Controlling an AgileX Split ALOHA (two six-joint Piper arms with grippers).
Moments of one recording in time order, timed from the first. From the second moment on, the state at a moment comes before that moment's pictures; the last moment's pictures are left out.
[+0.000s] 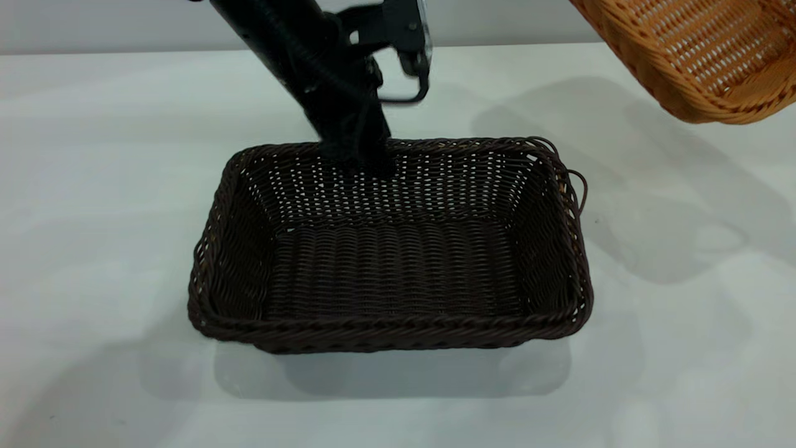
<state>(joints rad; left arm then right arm) -0.49 2.31 -1.47 -0.62 0.30 1.41 -0.51 1.95 -0.98 1.25 0.99 -0.85</state>
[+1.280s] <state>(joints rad) -0.06 2.01 -1.47 -0.64 0.61 0.89 0.23 1.92 -1.15 0.61 0.97 -0.22</state>
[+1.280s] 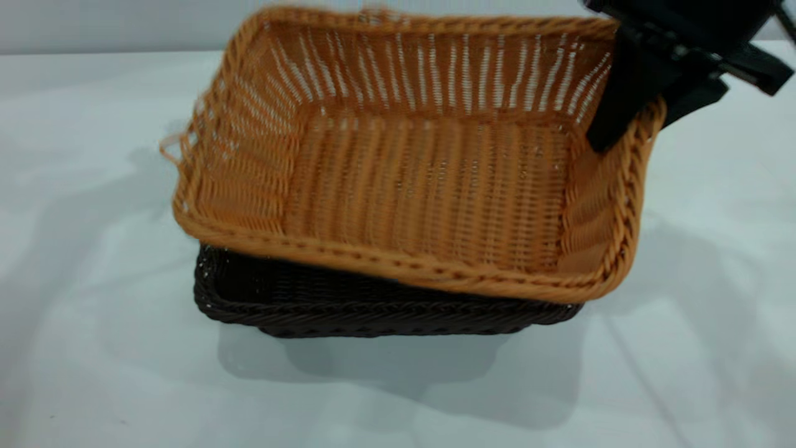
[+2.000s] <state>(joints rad) -0.06 2.01 -1.47 -0.64 0.61 0.89 0.26 2.05 -1.24 0.59 0.97 -0.21</state>
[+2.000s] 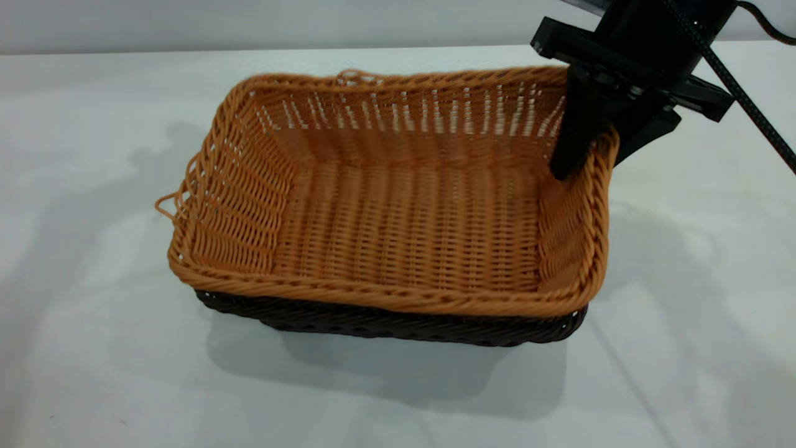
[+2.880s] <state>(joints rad) -0.06 1.62 -1.47 -0.59 0.64 0.85 0.26 1.67 -1.51 0.36 1.03 -0.17</state>
